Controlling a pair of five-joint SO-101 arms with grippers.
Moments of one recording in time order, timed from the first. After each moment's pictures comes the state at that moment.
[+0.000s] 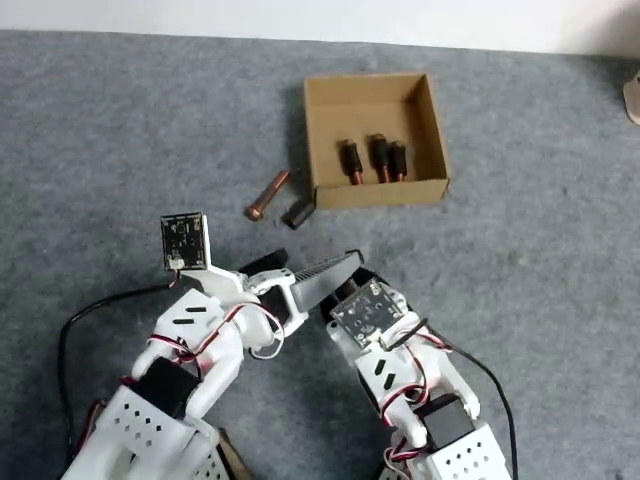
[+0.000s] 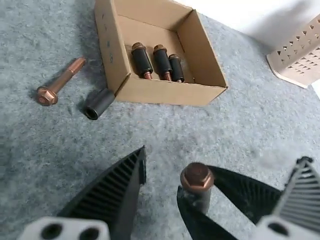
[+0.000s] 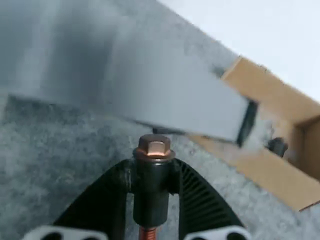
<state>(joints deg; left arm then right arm) 24.6 -77.6 77.8 34.1 40.2 -29.7 -104.0 95.8 35.8 21.9</state>
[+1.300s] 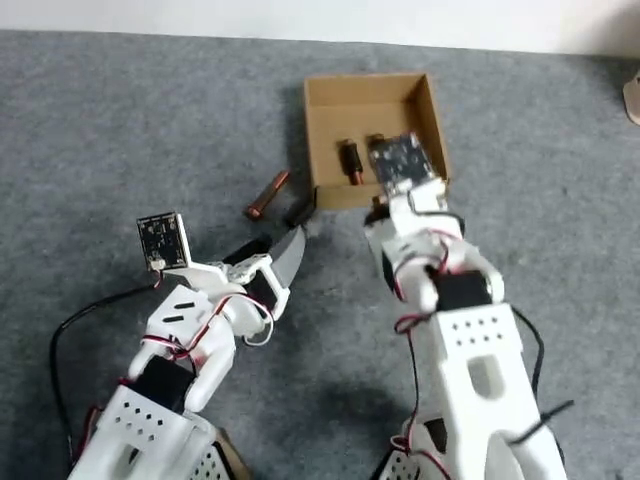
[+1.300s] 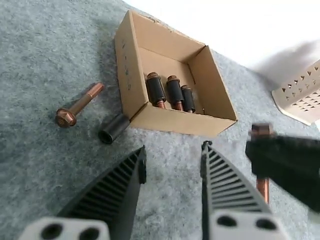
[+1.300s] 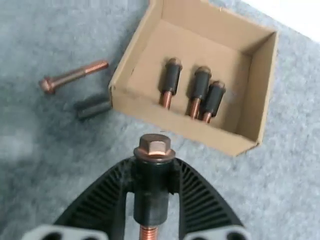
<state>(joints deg) 19.0 -77.6 82.2 25.8 41.4 -13.7 -41.8 44.9 42.2 19.0</state>
